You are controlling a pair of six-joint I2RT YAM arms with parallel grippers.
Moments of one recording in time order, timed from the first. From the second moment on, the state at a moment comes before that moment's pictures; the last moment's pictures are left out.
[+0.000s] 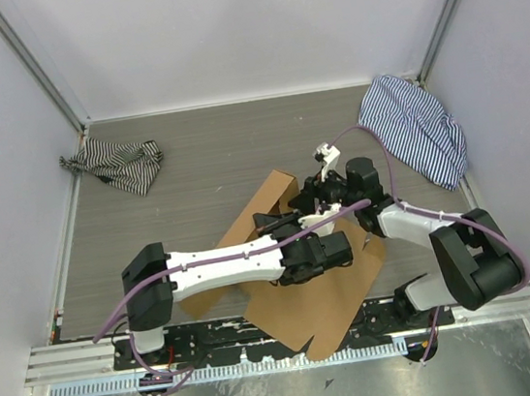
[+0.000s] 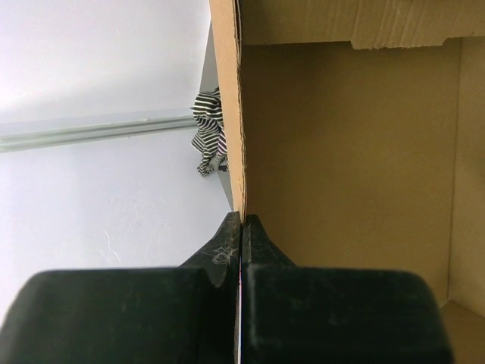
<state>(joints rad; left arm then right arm) -1.39 1.88 1.56 -1.13 -1.18 -0.10 0.35 1.36 0.52 0.48 -0.56 0.17</state>
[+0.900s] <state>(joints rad) -1.40 1.99 1.73 -1.24 -1.19 -0.17 0.46 1.45 0.57 0.51 -0.32 0.17</state>
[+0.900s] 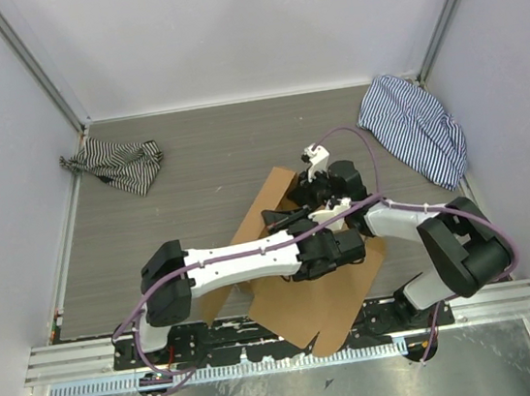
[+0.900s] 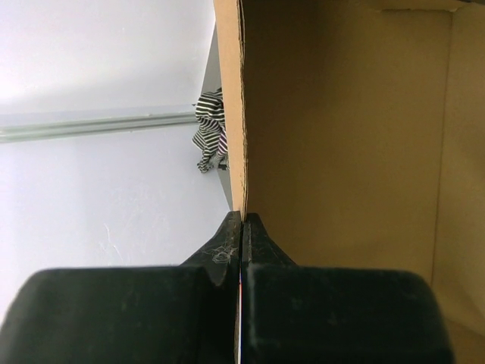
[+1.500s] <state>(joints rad) -1.41 1.99 1.73 -1.28 -1.20 -0.25 0.49 1.50 0.58 0.53 -0.20 0.22</state>
